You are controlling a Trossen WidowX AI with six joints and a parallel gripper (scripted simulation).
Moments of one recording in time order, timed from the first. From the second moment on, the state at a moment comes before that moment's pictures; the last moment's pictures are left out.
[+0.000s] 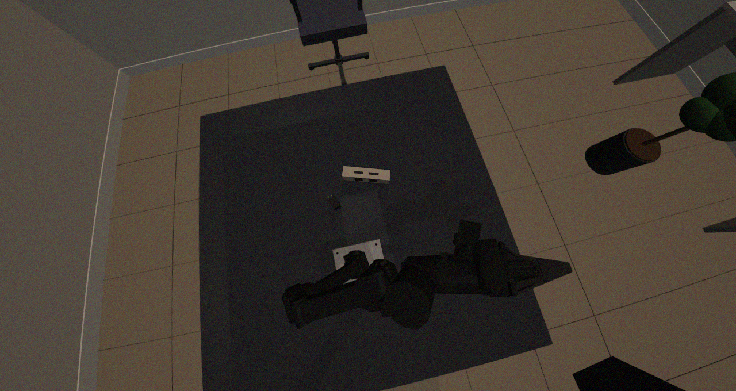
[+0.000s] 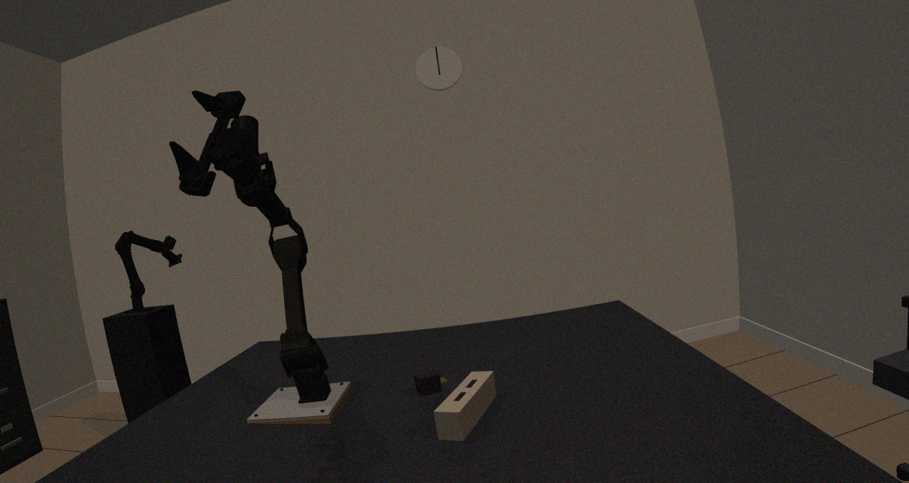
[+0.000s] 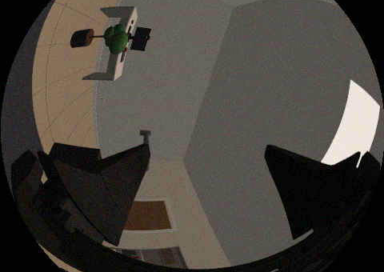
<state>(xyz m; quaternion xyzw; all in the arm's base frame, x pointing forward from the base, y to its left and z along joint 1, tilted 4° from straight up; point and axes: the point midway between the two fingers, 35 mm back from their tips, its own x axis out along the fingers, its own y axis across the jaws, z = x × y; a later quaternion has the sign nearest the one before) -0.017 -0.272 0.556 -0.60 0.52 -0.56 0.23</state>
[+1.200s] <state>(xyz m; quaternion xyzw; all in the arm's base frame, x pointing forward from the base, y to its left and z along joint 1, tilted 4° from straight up) 0.157 -0.328 0.411 -0.54 0.43 -0.39 0.61</state>
